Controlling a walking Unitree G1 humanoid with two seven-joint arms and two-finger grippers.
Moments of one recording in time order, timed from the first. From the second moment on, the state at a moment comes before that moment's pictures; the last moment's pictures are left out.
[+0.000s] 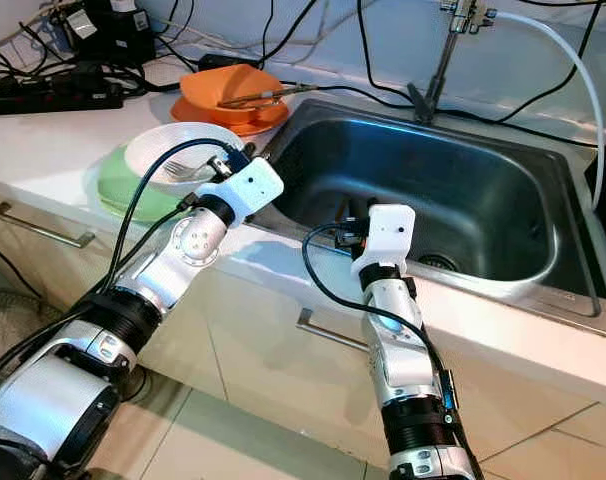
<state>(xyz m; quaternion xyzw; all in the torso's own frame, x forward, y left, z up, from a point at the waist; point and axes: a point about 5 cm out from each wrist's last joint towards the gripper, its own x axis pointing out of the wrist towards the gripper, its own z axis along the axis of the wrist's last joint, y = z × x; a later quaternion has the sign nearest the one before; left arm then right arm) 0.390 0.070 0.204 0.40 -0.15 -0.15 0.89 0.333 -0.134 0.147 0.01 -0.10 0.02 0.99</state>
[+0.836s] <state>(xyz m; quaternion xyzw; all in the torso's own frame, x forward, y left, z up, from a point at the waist) 0.390 0.072 0.235 0.41 -0.23 -0.11 0.88 0.336 -0.132 0.152 0.02 -0.11 0.02 0.99</state>
